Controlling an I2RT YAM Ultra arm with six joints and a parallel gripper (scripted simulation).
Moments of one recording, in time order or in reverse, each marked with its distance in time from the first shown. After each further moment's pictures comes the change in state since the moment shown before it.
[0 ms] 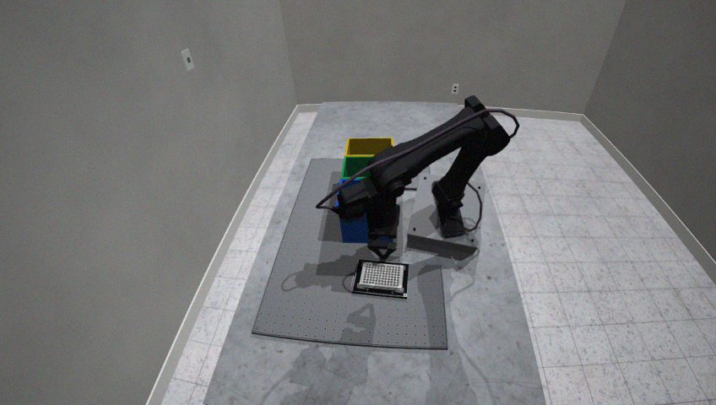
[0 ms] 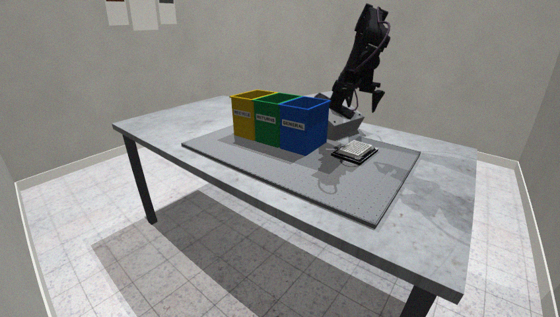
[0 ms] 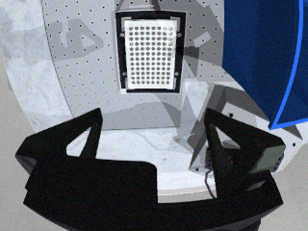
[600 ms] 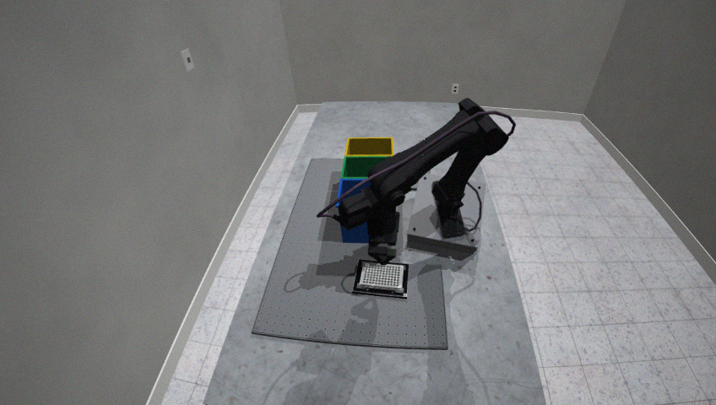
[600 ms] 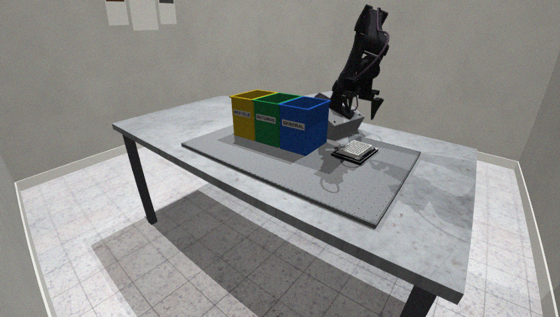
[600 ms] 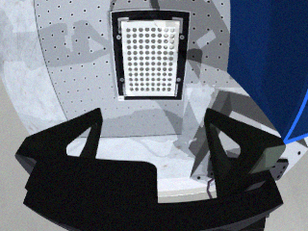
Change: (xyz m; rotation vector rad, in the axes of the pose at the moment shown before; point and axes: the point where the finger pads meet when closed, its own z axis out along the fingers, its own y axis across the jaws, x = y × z) arm -0.001 0.000 0.026 0.001 0.000 0.000
